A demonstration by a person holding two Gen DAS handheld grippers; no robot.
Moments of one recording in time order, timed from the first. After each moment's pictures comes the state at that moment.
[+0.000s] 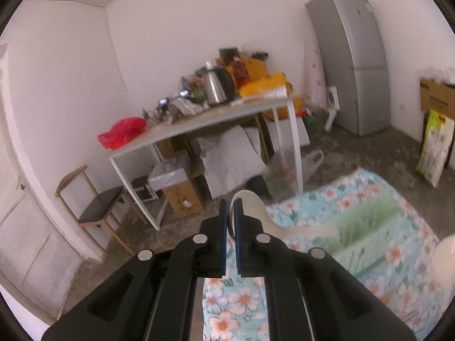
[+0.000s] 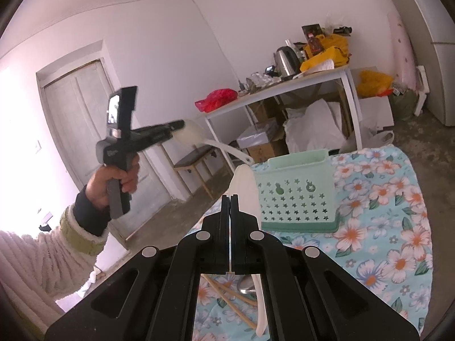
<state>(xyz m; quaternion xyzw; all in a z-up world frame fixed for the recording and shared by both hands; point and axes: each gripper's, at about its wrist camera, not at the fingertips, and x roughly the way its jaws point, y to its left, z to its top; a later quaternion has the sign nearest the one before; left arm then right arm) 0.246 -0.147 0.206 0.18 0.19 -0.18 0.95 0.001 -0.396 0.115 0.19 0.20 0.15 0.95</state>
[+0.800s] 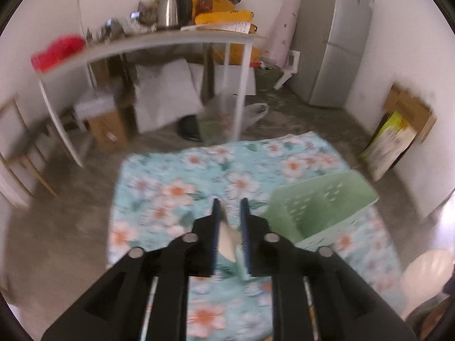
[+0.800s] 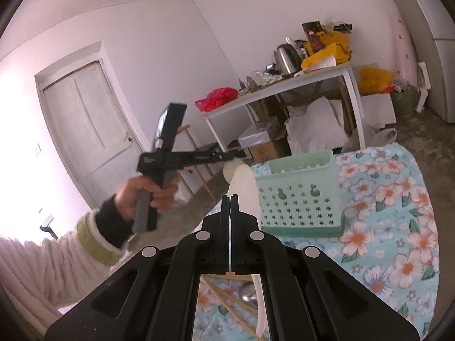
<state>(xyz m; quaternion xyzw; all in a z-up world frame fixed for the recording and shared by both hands) 0.315 -0.191 0.117 0.08 0.39 -0.32 0.86 0.022 -0.395 0.119 0.20 0.20 0.15 0.95</state>
